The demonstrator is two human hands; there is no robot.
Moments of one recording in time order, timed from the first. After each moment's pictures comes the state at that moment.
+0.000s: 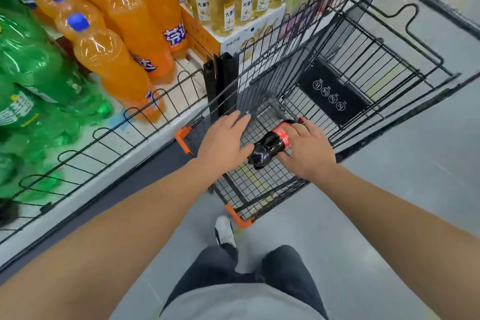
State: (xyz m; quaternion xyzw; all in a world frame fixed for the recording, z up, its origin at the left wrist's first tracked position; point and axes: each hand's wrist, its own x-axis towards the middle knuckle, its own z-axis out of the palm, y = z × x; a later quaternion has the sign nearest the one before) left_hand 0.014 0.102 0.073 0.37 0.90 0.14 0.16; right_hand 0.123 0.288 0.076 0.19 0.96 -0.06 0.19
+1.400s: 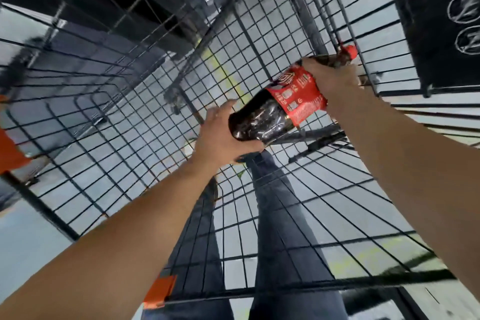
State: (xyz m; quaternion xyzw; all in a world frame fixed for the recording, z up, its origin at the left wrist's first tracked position) left_hand 0.003 0.274 -0.260 0.00 0.84 0.24 0.49; right_hand 0.001 0.529 -0.305 0.64 0.57 -0.49 0.19
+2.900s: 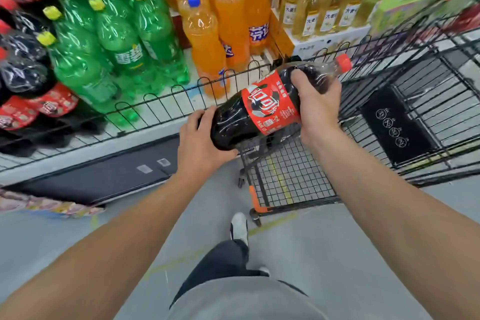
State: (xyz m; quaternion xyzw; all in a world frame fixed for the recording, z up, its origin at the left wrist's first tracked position) left_hand 0.103 -0.014 0.089 0.02 0.95 0.31 -0.02; right_hand 0.082 0.201 0.166 0.28 0.57 -0.77 -0.08
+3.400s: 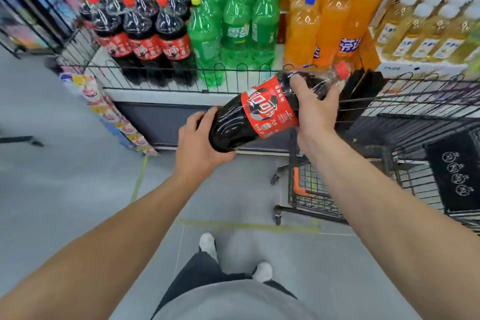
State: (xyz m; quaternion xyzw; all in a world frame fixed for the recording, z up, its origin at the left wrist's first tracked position) left_hand 0.286 -0.119 0.115 -0.15 0.94 0.29 -0.13; right_hand 0.189 0.075 0.193 0.16 0.61 -0.77 0.05
